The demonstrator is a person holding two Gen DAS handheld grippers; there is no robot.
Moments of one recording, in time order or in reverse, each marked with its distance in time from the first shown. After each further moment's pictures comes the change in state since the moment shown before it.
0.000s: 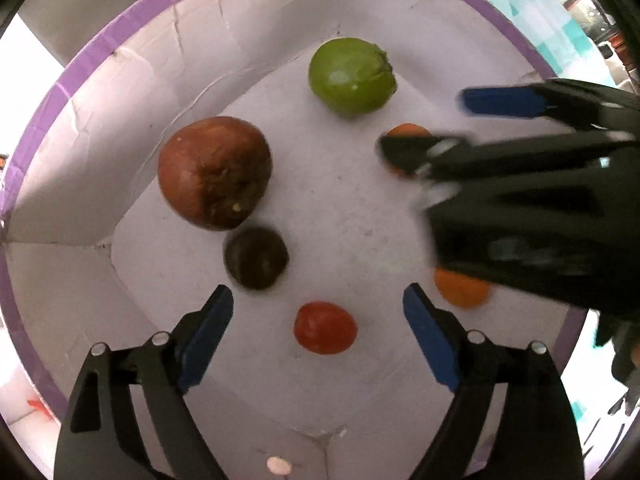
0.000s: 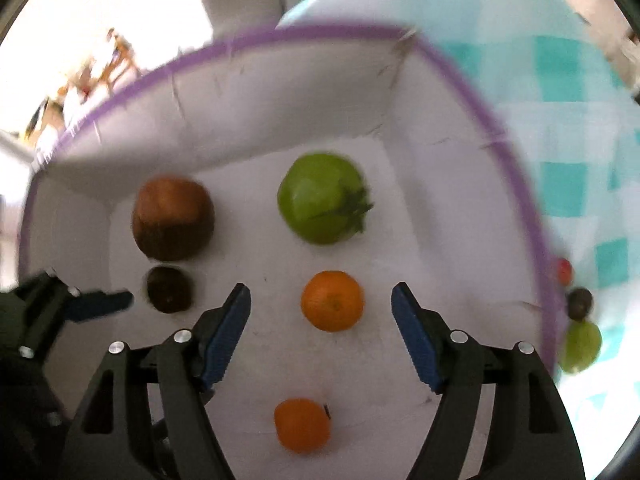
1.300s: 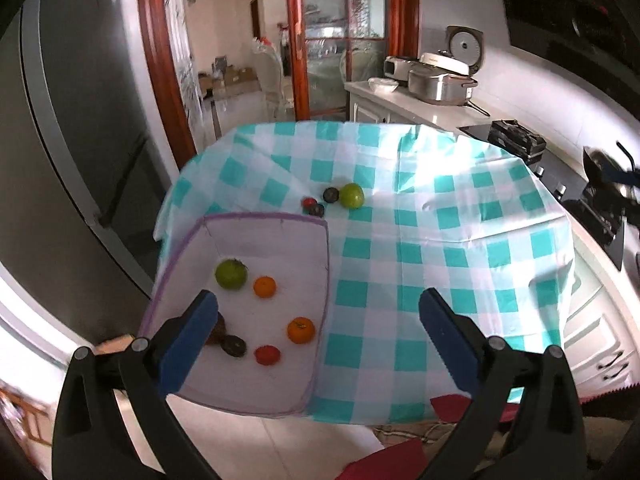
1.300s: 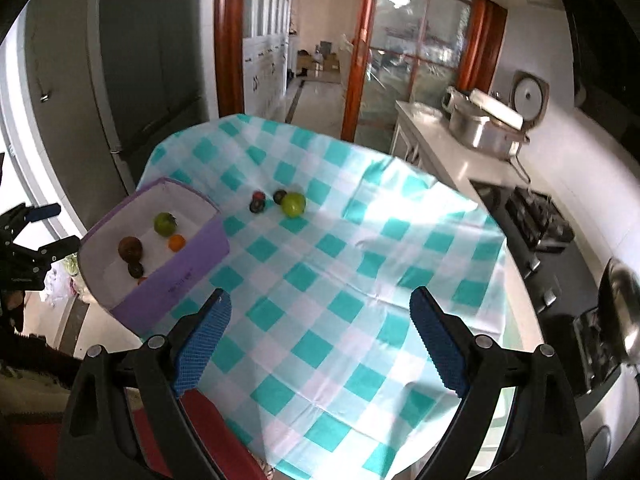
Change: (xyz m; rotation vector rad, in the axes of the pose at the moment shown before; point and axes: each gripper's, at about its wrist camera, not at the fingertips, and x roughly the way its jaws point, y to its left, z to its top) left arm -0.236 -0.064 -0.162 0.634 -0.621 -0.154; right arm -0.342 0.001 -0.377 0.656 -0.453 -0.464
